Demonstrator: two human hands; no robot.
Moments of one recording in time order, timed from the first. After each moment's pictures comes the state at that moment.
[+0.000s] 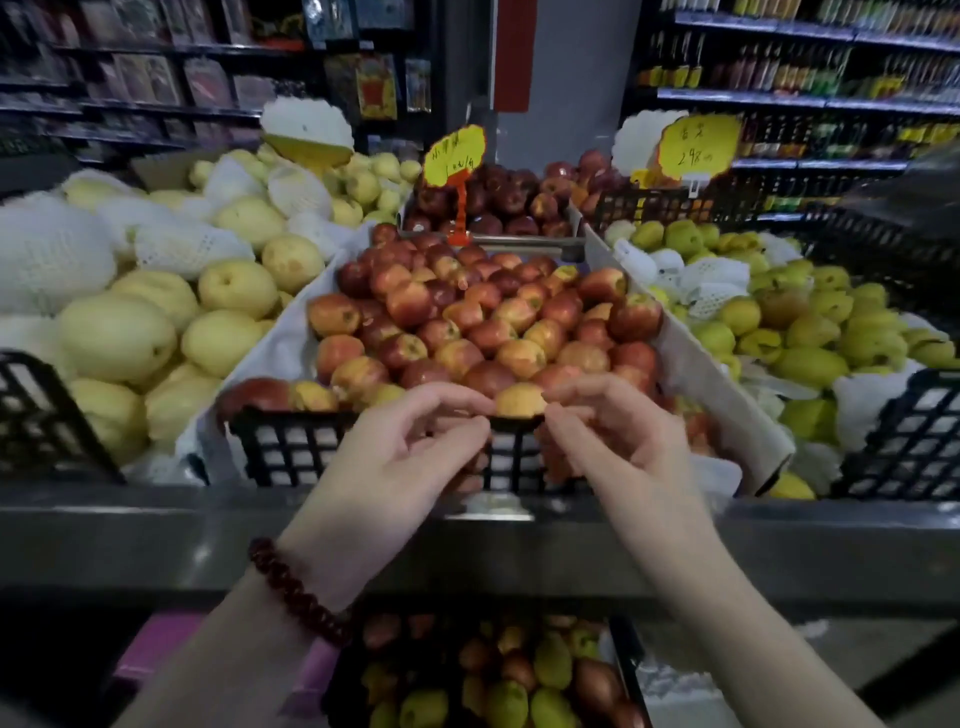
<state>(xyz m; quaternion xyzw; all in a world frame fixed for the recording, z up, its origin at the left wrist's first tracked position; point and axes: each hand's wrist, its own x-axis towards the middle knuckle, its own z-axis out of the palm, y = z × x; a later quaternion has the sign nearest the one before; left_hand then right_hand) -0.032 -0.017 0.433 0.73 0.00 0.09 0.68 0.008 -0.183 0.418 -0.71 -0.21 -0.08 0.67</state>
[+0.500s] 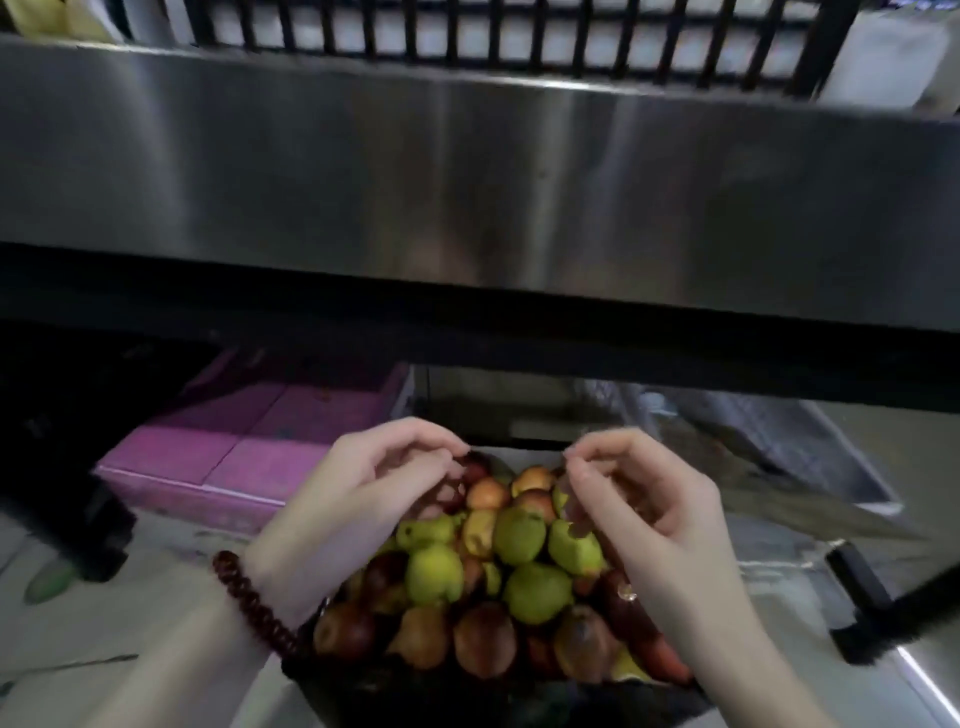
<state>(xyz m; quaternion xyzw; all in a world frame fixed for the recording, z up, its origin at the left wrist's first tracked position) -0.120 -0.022 0.151 0.75 0.10 0.03 0.65 -0.082 -0.218 0.133 -0.74 -0.19 -0.06 0.65</state>
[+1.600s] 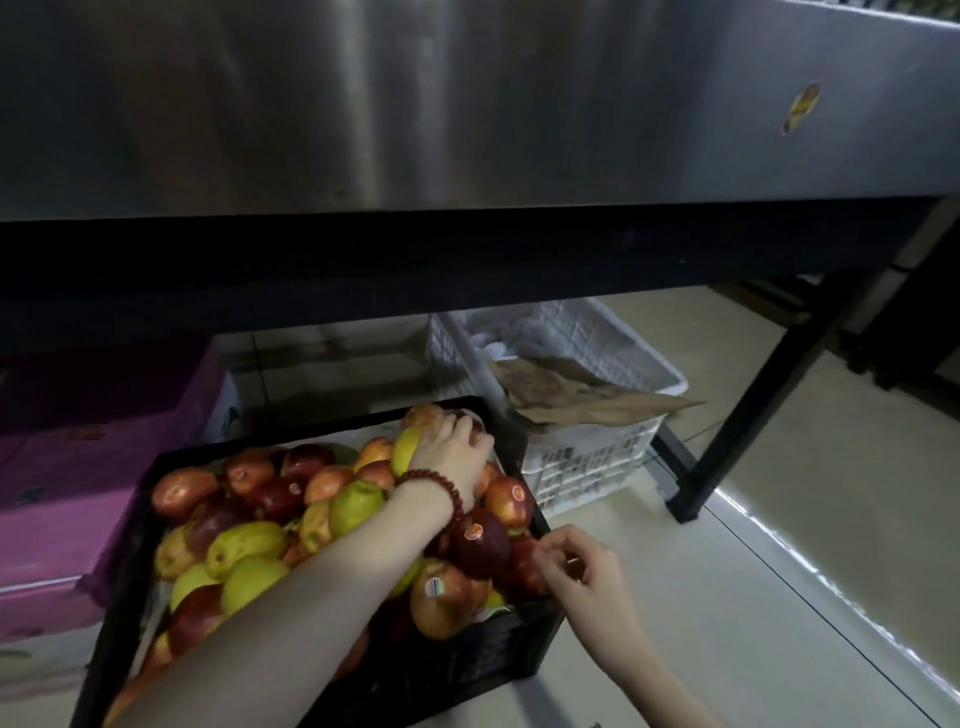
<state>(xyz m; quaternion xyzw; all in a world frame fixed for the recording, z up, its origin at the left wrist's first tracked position) 0.039 -0.196 -0.014 0.98 -0.21 -0.05 -0.02 -0.086 -0.347 -0.054 -0.83 0.06 -0.04 0.56</state>
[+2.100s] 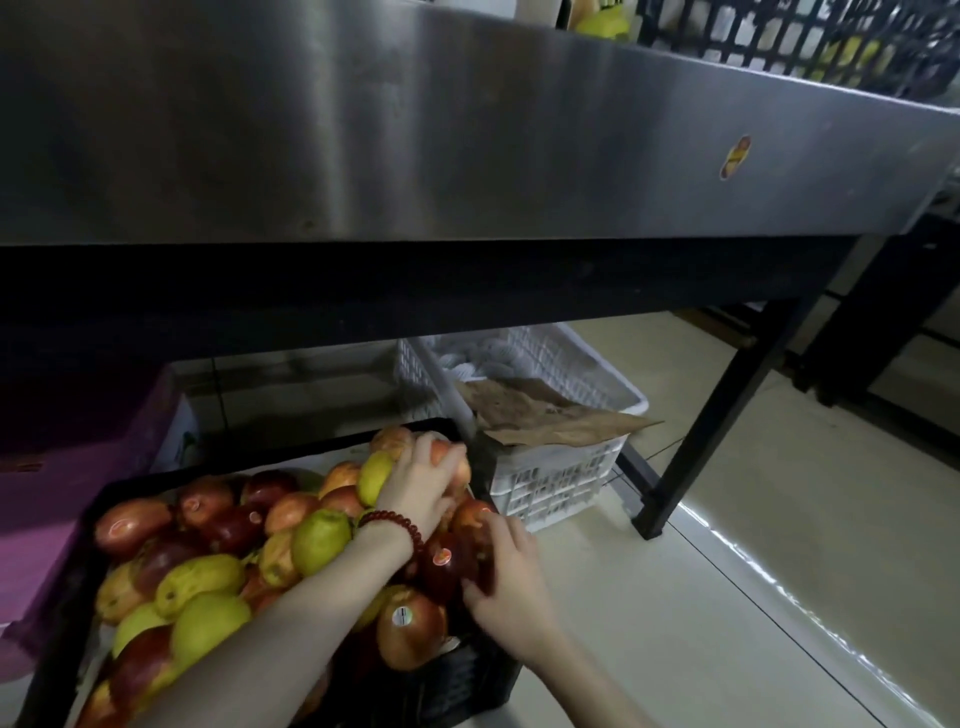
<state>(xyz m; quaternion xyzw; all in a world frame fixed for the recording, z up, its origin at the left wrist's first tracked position) 0.044 -0.195 -0.035 0.97 -0.18 0.00 0.14 -0.055 -0.323 -0.065 -0.94 -0.02 -0.02 0.35</state>
